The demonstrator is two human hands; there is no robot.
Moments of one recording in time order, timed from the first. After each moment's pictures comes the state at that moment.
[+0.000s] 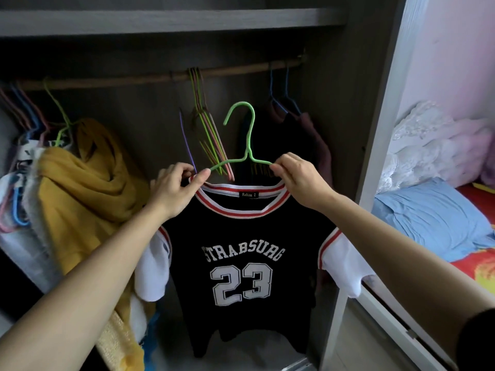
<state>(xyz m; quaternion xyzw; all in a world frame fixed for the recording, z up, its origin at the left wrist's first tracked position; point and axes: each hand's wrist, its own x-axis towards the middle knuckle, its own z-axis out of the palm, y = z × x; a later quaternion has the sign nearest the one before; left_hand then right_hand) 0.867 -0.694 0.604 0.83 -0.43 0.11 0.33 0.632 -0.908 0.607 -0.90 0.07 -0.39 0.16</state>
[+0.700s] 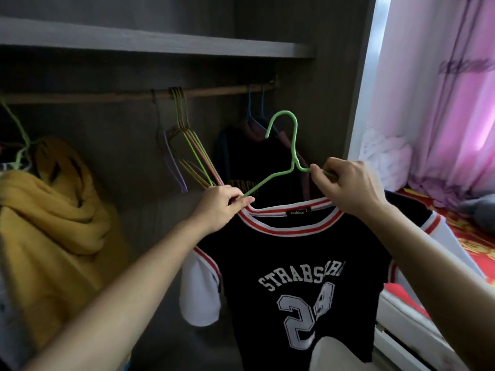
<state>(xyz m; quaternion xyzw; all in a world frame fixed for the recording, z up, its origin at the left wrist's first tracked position) 0.823 -0.758 0.601 0.64 -0.67 0.08 0.37 0.551 -0.884 0.639 -0.82 0.34 -0.46 -0.05</state>
